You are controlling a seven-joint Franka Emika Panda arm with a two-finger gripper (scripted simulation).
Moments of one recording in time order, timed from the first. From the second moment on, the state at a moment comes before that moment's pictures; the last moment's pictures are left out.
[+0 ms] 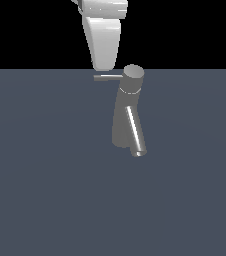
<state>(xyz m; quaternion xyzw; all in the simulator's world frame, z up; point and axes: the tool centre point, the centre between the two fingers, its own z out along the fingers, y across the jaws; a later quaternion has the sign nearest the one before) -0.036 0.044 0.305 -0.77 0.58 -0.18 0.21</state>
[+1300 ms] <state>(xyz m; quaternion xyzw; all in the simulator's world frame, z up) -0.014 0.035 0.287 -0.72 0.63 -0.19 0.22</state>
